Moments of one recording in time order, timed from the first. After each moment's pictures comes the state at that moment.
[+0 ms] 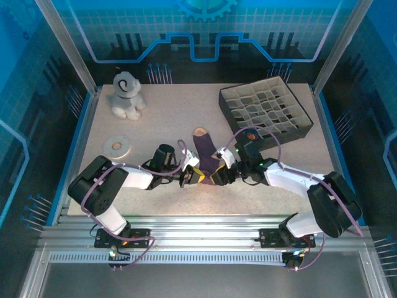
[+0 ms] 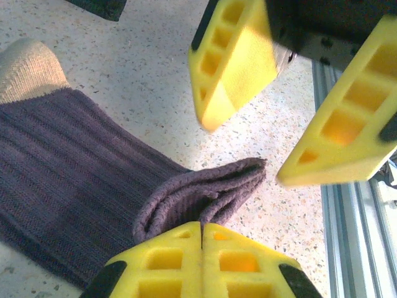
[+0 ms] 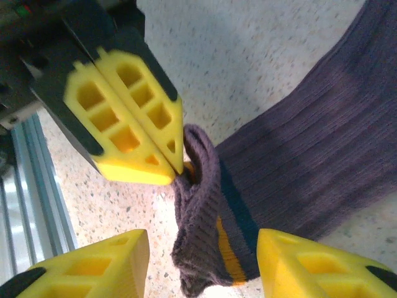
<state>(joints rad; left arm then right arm) -0.51 1.65 0.52 0.50 0.81 -0.04 0.56 1.39 0.65 -0.11 -0.56 0.04</state>
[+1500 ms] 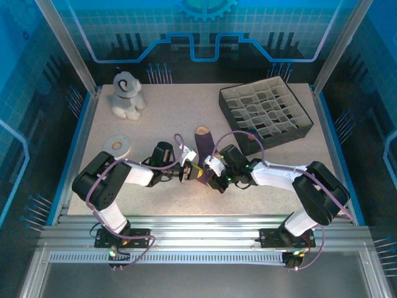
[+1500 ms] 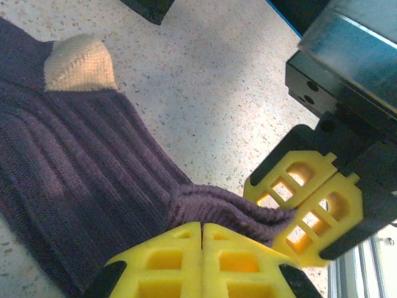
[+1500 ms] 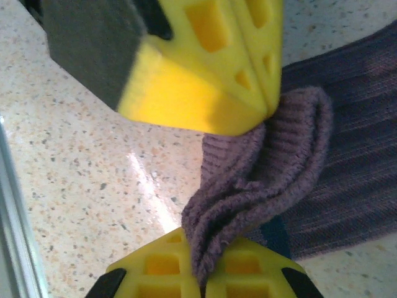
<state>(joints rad) -0.46 1.70 0.54 0.57 0.82 -0.19 0.71 1.54 0.72 -0.17 -0.40 -0.09</state>
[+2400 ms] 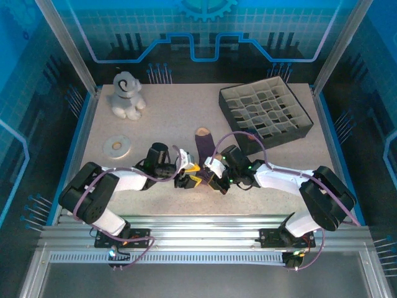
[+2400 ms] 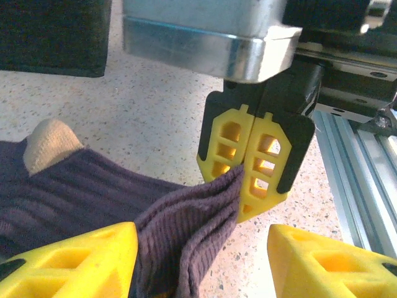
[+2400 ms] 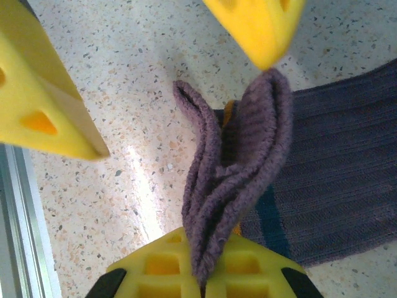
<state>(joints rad) -0.46 1.55 0.50 0.44 0.89 0.30 0.72 1.48 0.71 -0.20 -0.42 -0.19</state>
